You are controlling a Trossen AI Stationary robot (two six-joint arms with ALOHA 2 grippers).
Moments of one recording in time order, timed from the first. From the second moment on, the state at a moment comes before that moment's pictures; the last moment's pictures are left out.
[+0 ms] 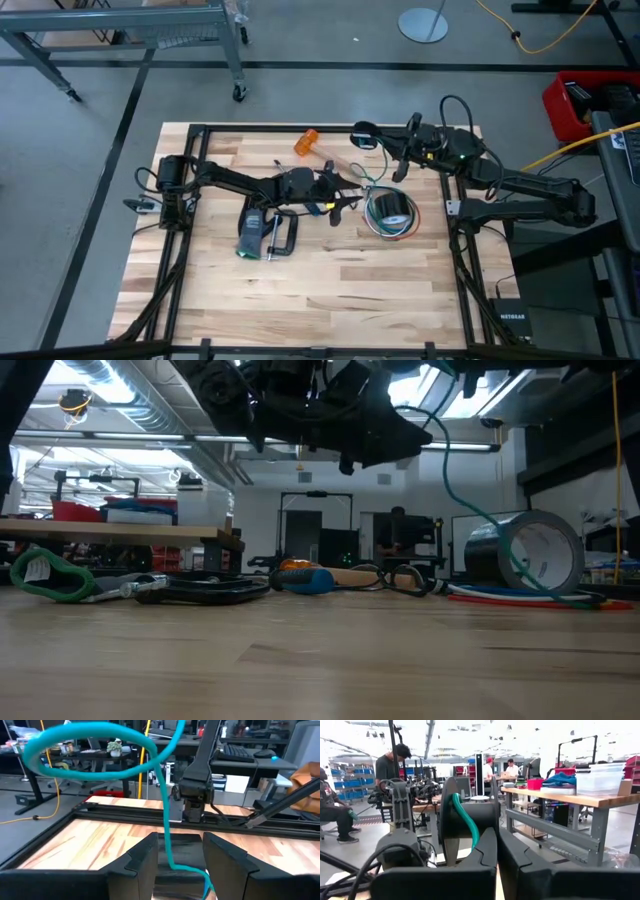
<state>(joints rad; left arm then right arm) 0.07 1.91 1.11 0.72 -0.06 -0.03 -0.34 0.88 0.70 0.37 -0.03 0.05</state>
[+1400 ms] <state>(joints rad) 0.08 1.91 1.11 0.73 -0.06 -0.02 -0.34 1.11 0.81 0.64 -0.12 0.04</state>
